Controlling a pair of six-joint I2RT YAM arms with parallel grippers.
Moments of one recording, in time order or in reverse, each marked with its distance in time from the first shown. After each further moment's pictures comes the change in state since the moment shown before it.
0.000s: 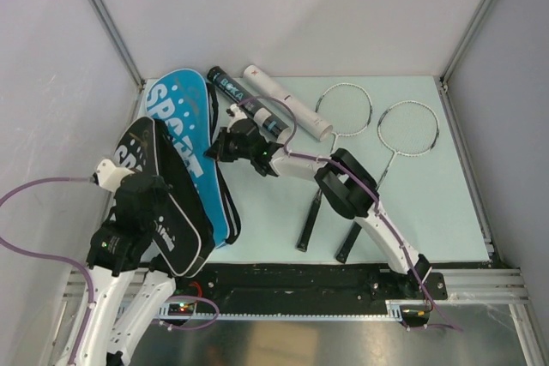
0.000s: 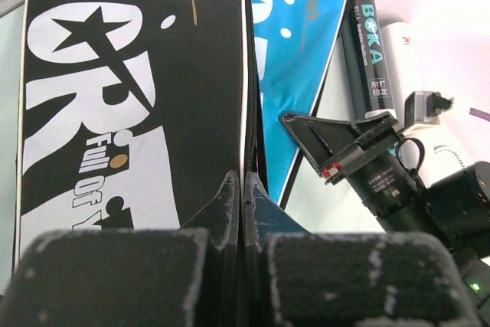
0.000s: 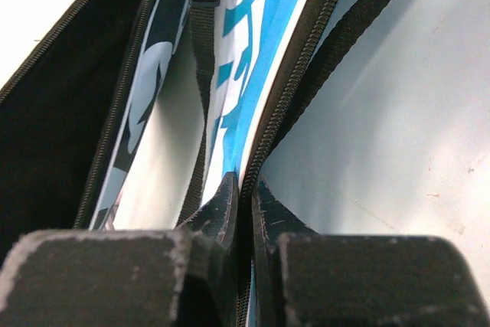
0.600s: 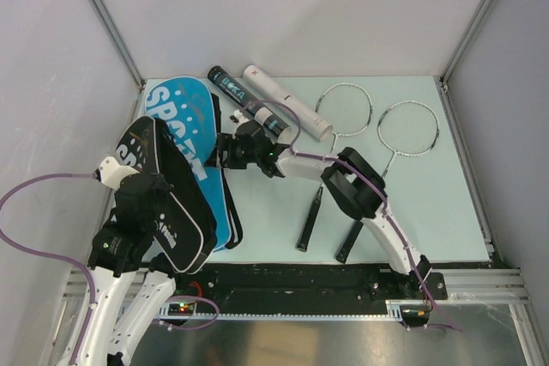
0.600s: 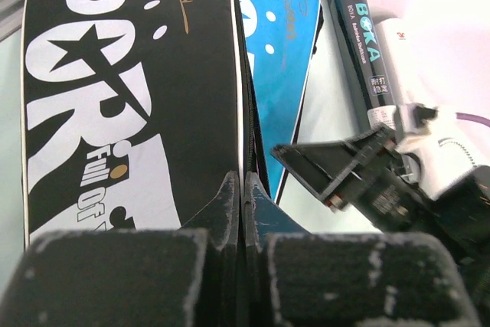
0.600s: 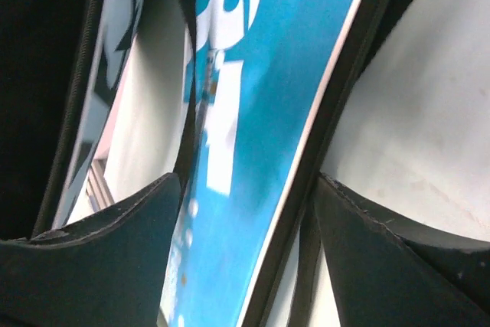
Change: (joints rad) left arm 0.000 -0.015 -0.032 0.069 0.019 0.087; right arm -0.015 -0.010 -0.035 -0.084 -0.084 -0.021
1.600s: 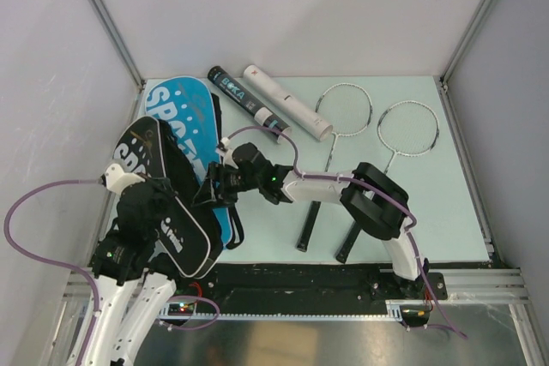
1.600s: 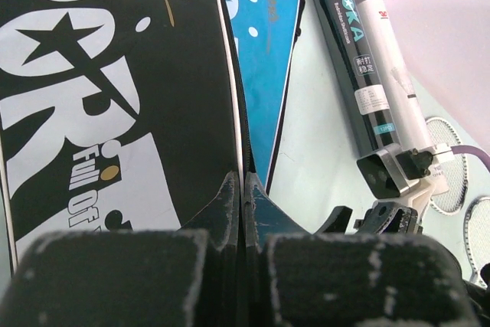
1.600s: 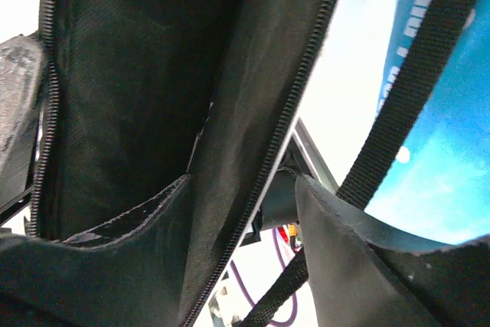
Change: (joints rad) left arm 0.000 -0.090 -0.093 0.050 0.069 0.031; right arm 0.162 -0.324 -0.359 0.092 -0.252 0.314
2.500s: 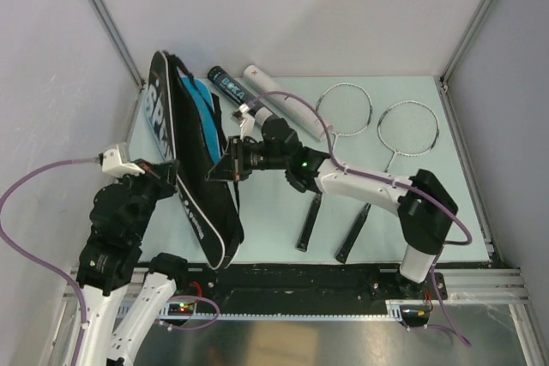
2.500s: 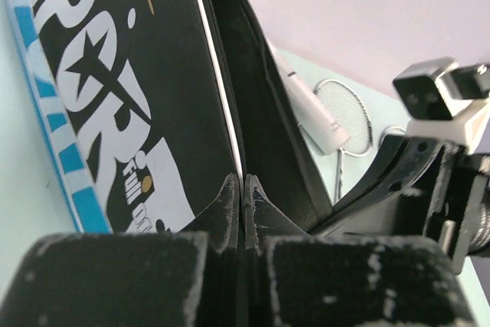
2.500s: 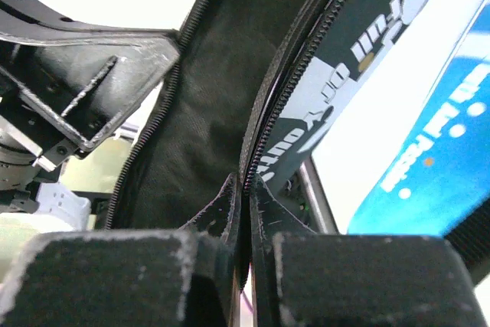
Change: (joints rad) left arm 0.001 0.002 0.158 0.096 0.308 0.221; right arm -0.058 -0.289 -0.072 0.005 -0.009 -0.263
